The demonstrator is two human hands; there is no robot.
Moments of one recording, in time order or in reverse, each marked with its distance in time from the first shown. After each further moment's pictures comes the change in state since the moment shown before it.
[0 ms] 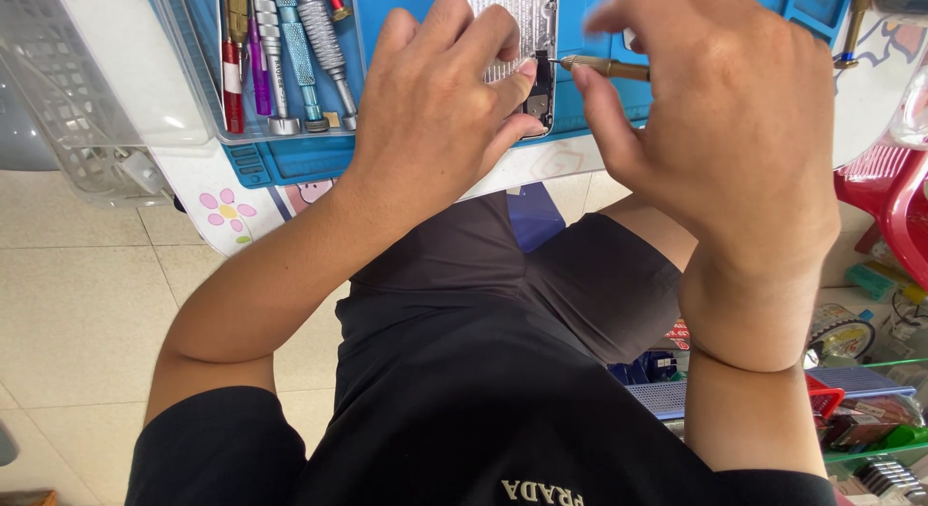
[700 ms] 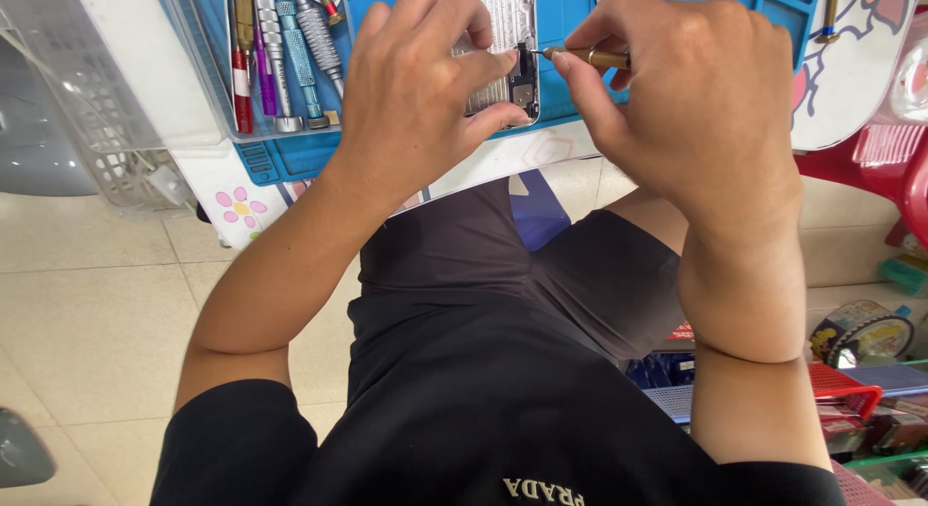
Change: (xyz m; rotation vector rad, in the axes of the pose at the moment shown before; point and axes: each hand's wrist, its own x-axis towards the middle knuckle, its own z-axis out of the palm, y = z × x) left_hand 0.005 -0.003 -0.011 -0.134 0.032 -0.006; right_hand -0.009 -0.002 0.000 0.137 0.038 0.088
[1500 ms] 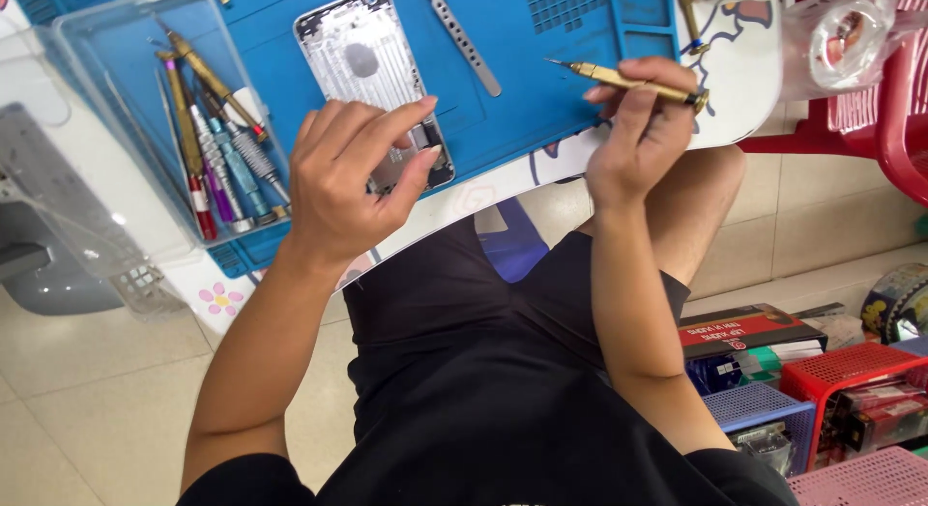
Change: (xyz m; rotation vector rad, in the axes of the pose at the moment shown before) left_hand 0.022 0.016 0.004 -0.158 0.059 0.003; right_hand -0.101 0.091 0.122 0.807 0.936 0.413
